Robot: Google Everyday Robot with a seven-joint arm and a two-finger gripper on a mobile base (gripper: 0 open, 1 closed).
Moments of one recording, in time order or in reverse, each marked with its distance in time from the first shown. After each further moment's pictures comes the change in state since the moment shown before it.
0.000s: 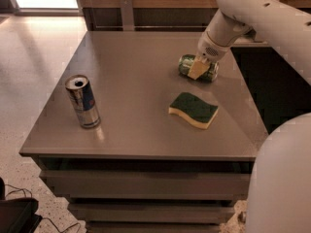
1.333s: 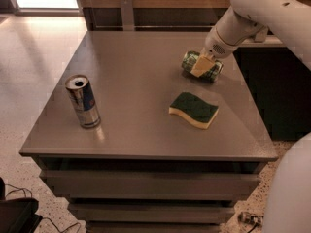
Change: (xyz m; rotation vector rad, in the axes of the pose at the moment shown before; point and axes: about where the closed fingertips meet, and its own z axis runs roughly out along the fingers) arm 0.005 -0.011 -0.018 0.066 -0.074 0.057
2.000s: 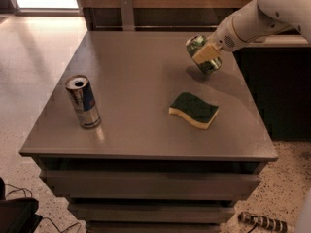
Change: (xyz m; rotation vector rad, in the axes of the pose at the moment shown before) arm -0.014 -0.025 -0.033 0.072 -0.238 0.099
